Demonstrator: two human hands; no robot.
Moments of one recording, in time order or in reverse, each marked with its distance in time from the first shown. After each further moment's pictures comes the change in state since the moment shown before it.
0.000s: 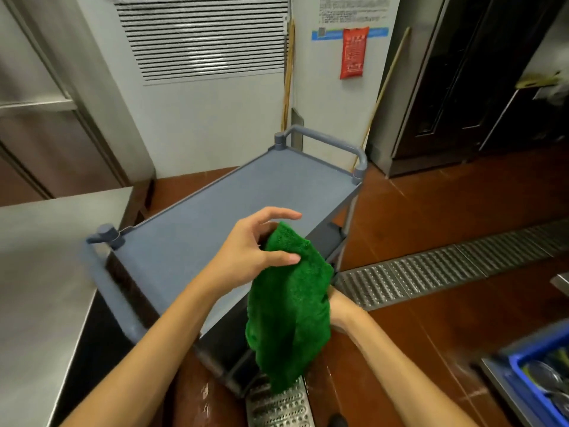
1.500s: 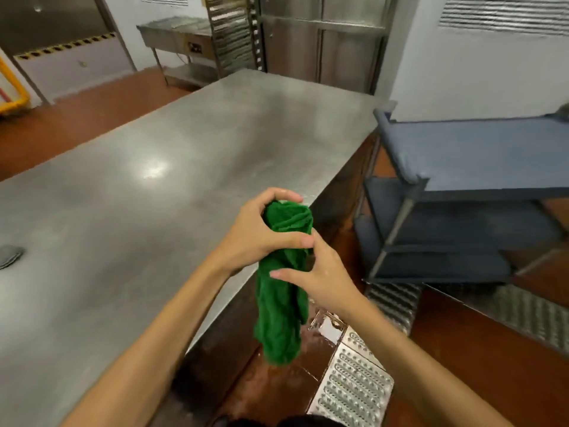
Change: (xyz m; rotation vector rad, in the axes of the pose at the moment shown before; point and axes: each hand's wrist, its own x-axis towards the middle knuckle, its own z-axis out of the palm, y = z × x) left_hand -0.663 0.034 0.072 0.140 0.916 -0.177; right_hand -0.375 0.131 0.408 -0.237 -0.587 -0.603
